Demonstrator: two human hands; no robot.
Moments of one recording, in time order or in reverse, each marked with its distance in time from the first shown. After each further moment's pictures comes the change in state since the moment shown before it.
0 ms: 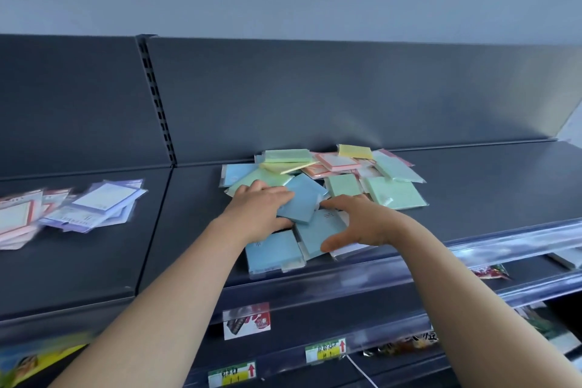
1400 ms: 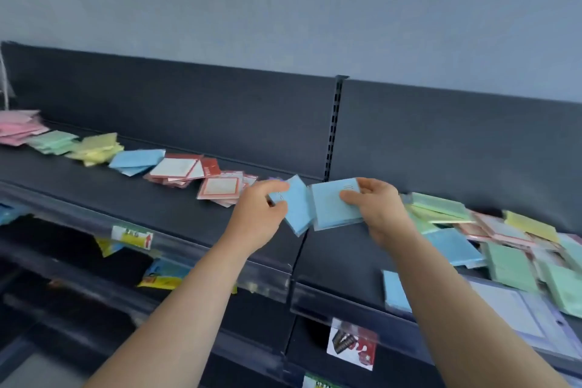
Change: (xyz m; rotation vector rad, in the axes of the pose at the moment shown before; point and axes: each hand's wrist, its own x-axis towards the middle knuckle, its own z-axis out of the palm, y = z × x) left_hand -0.180 -0.099 -0.045 -0.792 0.776 -0.658; right_hand 0.067 -0.209 0.052 0.984 0.110 -0.241
